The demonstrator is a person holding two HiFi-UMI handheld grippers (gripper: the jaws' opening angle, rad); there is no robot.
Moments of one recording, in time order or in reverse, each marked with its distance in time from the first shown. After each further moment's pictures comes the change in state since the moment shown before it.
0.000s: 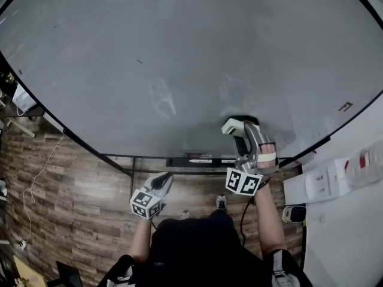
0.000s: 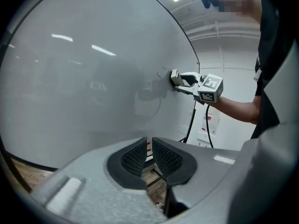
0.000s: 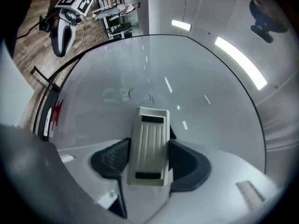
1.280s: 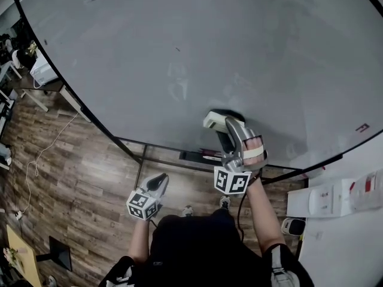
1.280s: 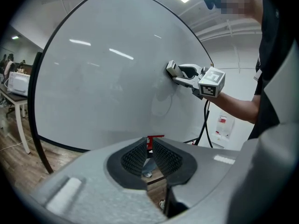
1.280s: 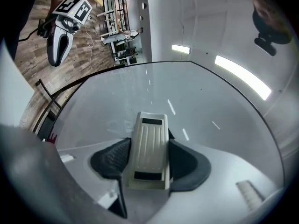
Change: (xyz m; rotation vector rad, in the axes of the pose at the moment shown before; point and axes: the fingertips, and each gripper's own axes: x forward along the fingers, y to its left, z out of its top) left arm -0.072 0.028 -0.028 -0.083 -0.004 0.192; right arm 0.014 0.022 0.126 -0.003 -0.297 0.039
